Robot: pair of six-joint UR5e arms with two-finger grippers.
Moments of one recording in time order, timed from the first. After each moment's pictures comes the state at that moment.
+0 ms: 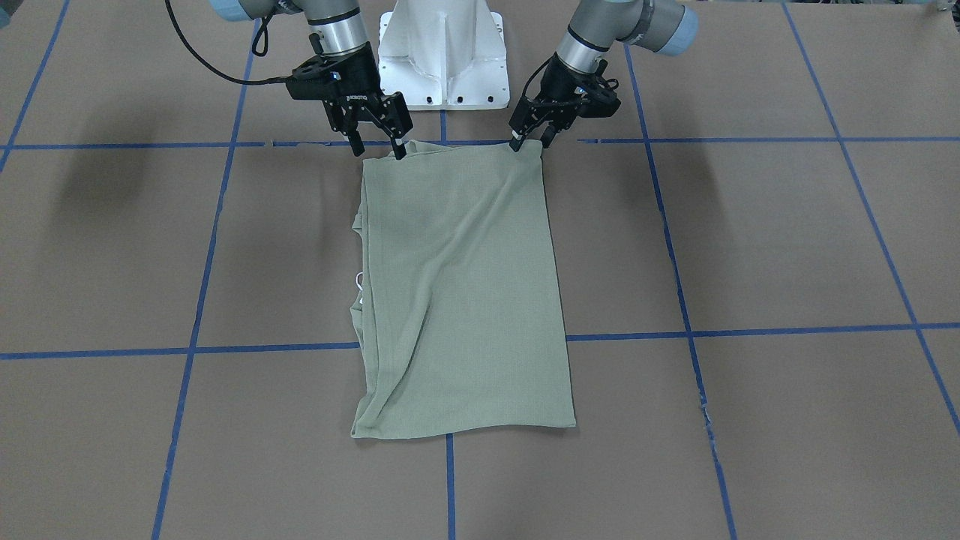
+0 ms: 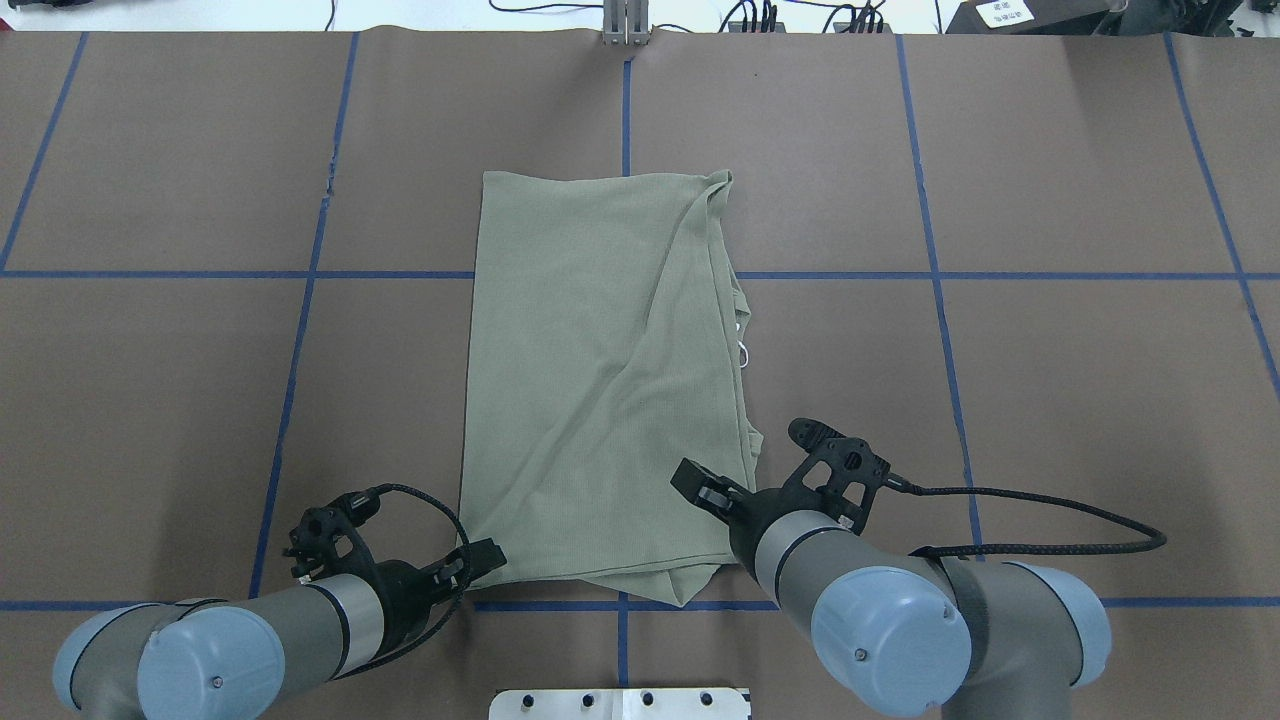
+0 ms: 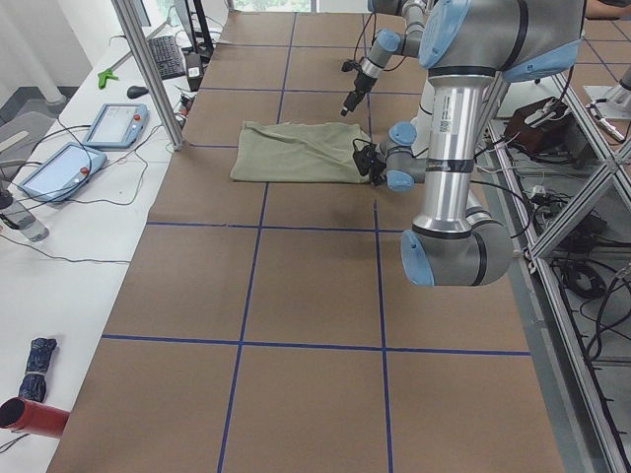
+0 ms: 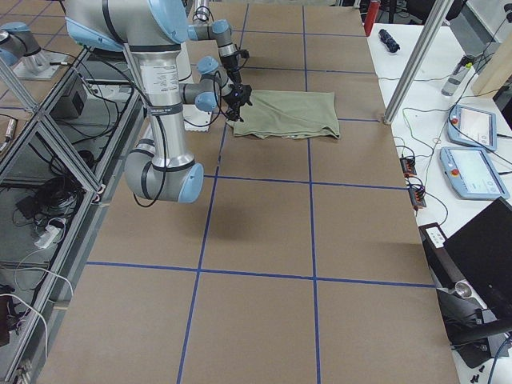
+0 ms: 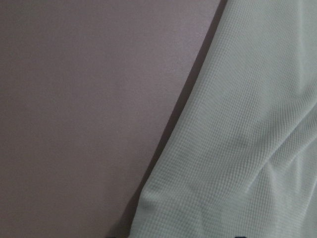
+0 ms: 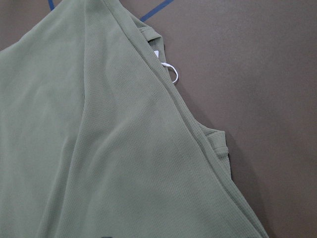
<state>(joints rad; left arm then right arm) -0.10 -1.71 -1.93 -2.25 -1.38 -1.97 0.14 -1.25 2.04 -1.34 1.22 1.94</state>
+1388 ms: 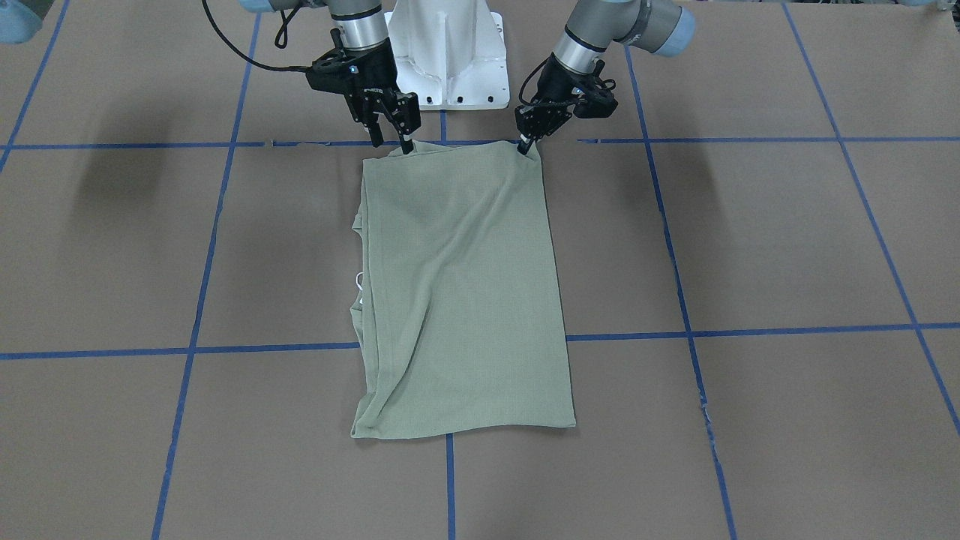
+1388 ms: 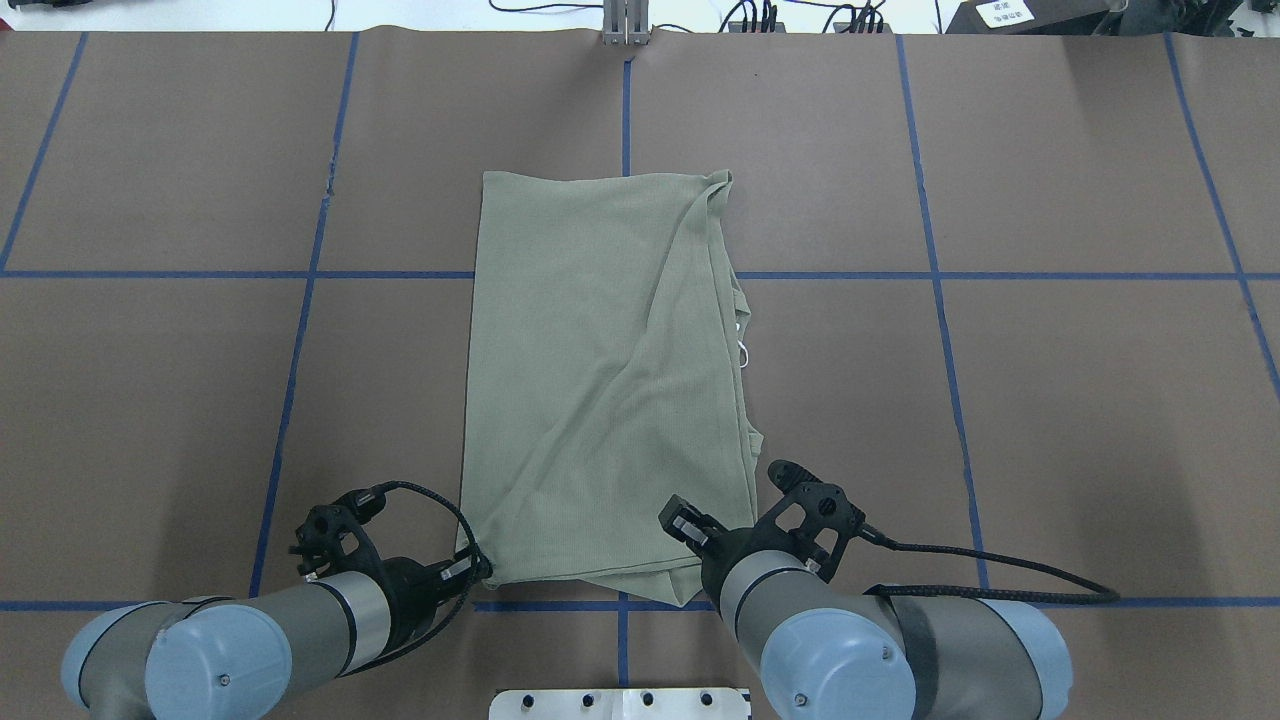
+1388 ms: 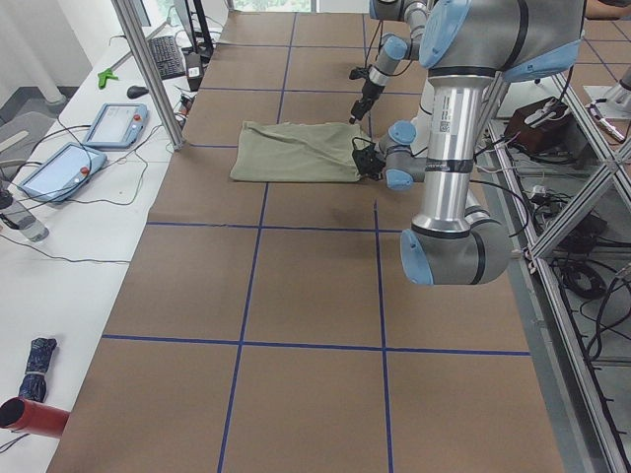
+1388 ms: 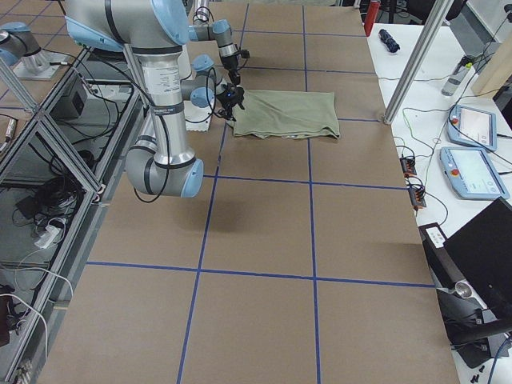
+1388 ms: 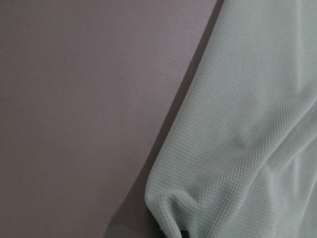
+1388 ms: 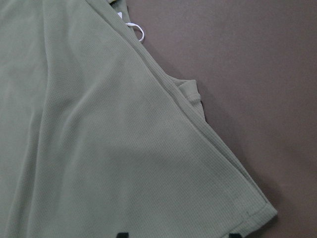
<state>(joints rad) -0.11 -1.73 -1.93 -2.25 -1.37 -1.97 0.07 -1.19 2.00 -1.46 1.22 2.13</state>
